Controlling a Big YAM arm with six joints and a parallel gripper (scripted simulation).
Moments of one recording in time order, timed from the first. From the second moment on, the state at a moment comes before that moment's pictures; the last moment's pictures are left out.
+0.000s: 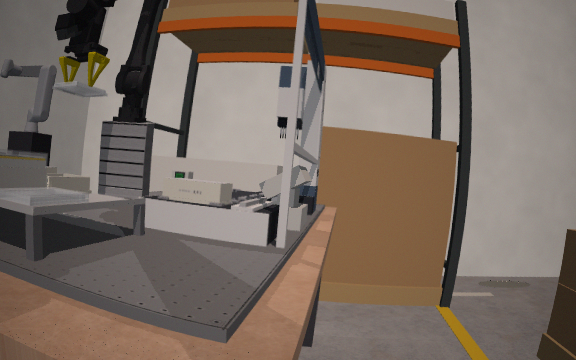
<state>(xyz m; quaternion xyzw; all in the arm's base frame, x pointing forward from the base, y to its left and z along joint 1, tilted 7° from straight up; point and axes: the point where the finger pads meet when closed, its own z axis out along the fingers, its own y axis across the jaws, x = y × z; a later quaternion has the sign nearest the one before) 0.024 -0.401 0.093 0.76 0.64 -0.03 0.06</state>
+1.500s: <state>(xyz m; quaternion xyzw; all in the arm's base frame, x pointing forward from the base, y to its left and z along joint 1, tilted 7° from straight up) 0.120 -0.415 0.098 0.76 0.65 -0.03 0.06</state>
